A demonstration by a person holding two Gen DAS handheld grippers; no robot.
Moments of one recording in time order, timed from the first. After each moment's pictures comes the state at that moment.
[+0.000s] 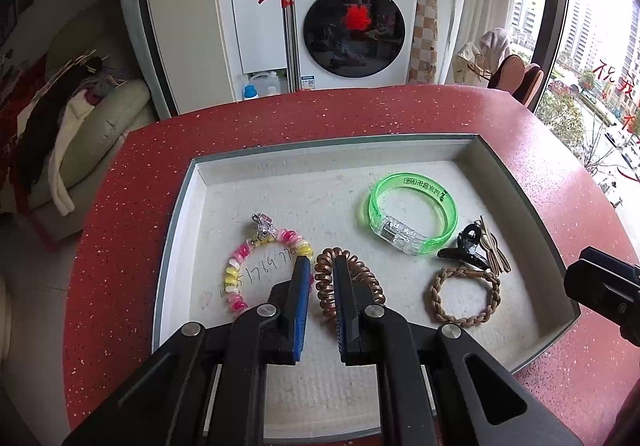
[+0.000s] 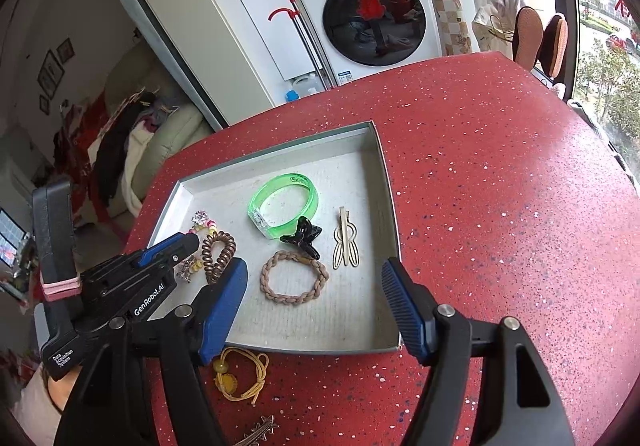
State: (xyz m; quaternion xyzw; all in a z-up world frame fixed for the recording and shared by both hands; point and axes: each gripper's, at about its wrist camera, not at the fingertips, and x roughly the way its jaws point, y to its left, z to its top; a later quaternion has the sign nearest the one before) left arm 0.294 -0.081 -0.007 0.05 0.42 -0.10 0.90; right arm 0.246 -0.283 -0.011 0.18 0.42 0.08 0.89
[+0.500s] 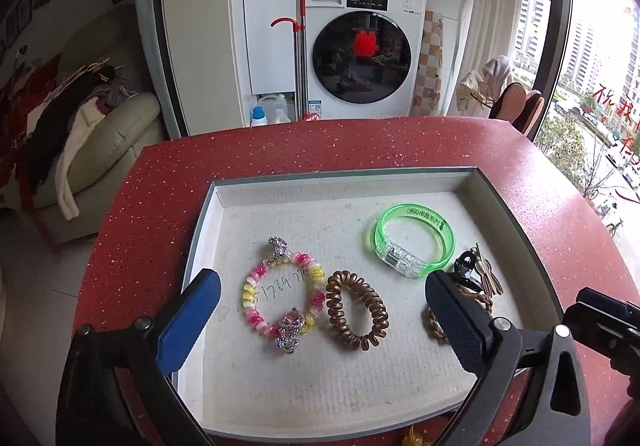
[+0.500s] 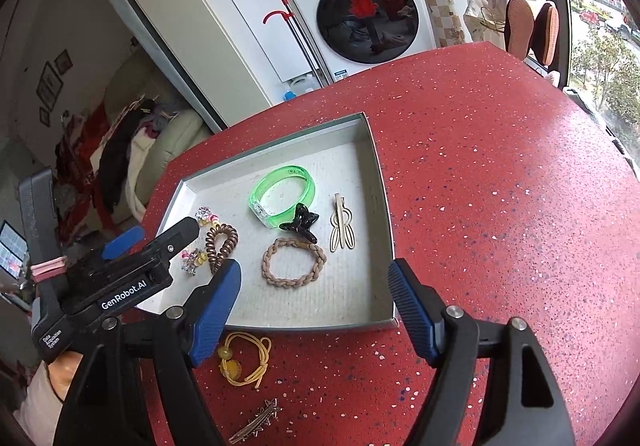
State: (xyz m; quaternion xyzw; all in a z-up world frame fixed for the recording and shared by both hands) left arm 0.286 -0.070 0.009 0.03 0.38 -0.09 0.92; right arm 0.230 -0.289 -0.014 0.20 0.41 0.07 0.89
